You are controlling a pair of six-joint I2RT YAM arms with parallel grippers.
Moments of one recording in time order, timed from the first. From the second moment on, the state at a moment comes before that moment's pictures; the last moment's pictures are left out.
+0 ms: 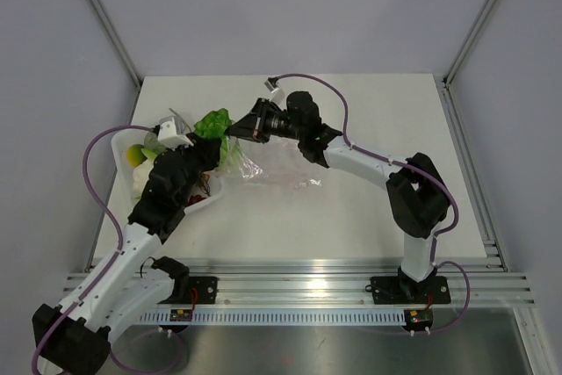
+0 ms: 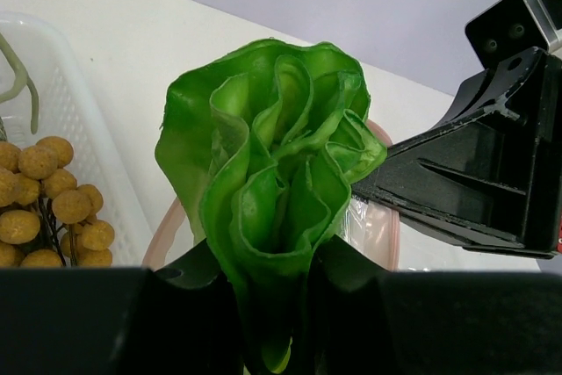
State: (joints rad) left arm -0.43 0.78 0.65 0.02 -0.24 -0.52; right arm 0.74 1.89 1.44 0.39 -0.53 1.11
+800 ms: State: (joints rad) left arm -0.36 0.72 0.62 -0.02 -0.21 -0.82; right arm 0.74 1.89 1.27 0.77 -0.52 1.28
